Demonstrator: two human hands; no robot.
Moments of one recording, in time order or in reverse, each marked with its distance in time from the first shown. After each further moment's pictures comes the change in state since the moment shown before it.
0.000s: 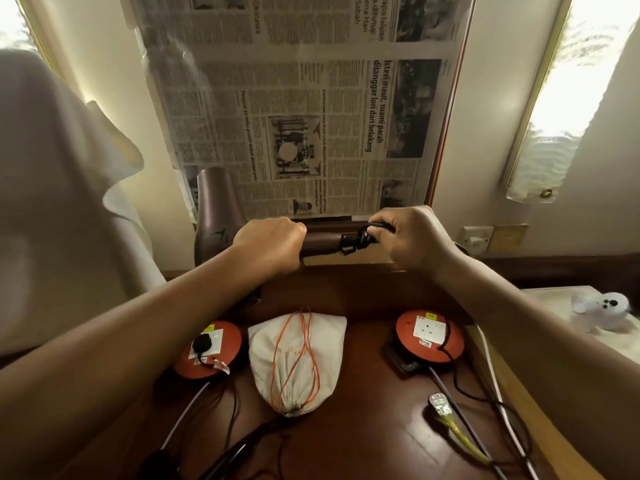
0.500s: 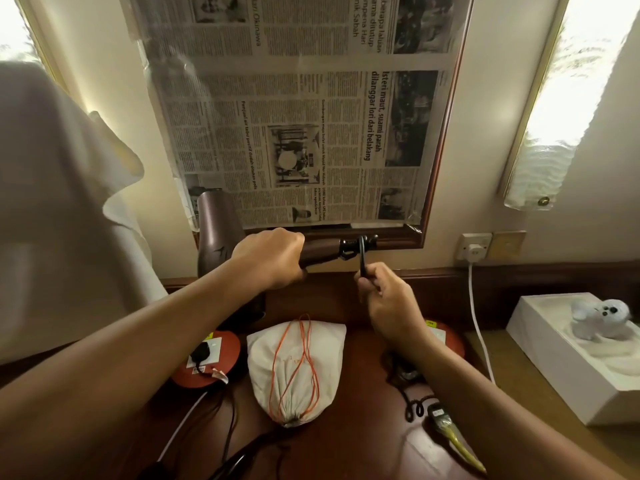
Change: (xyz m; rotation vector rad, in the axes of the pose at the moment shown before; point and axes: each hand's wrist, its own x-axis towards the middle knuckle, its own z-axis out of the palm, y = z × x) left_hand 0.000 -0.002 0.005 -0.157 -0.043 -0.044; right_hand -0.063 -0.019 0.061 0.509 0.002 0.317
